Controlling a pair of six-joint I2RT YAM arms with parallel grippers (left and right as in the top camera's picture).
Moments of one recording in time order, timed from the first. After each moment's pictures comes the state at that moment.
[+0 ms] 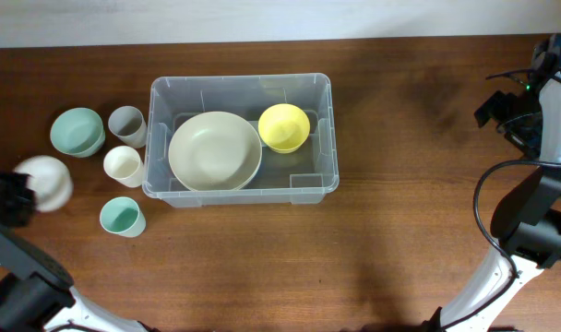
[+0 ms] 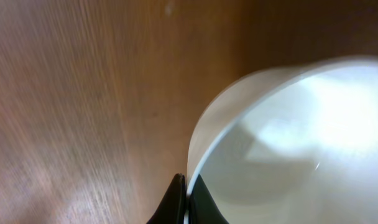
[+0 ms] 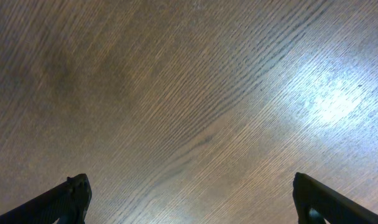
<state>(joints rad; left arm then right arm) 0.77 1.97 1.64 -1.07 0.05 -0.76 -0.41 2.16 2.04 -1.36 0.08 0.49</state>
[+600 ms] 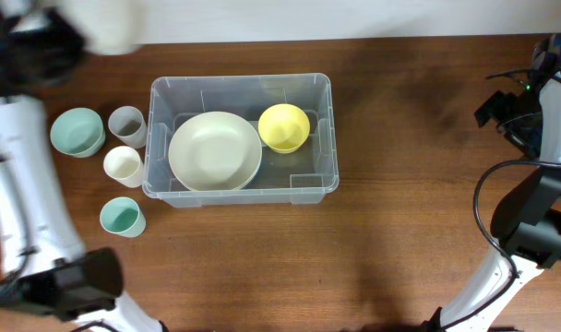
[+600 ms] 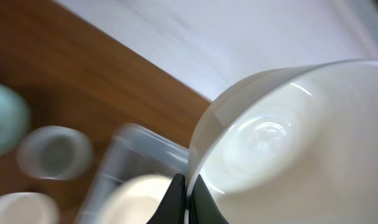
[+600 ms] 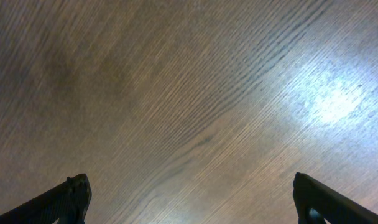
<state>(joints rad) 0.16 1.89 2.30 -1.15 0.32 -0.50 -0.41 2.16 2.04 -1.36 0.08 0.49</state>
